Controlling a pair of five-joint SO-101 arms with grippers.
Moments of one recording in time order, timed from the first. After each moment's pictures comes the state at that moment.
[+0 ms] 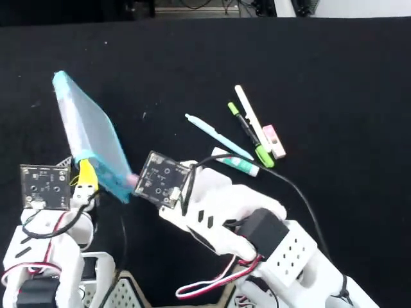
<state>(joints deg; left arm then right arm) -9.1 -98.3 52.4 74.9 -9.6 -47.6 -57.5 45.6 58.7 22.4</state>
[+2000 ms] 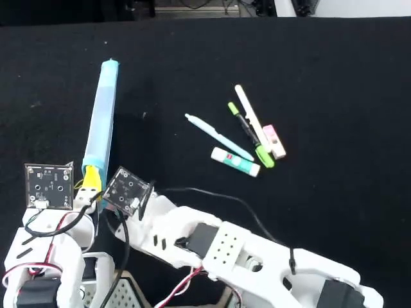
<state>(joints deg) -9.8 -98.3 52.4 78.0 -10.1 -62.4 -36.8 67.1 14.7 -2.9</state>
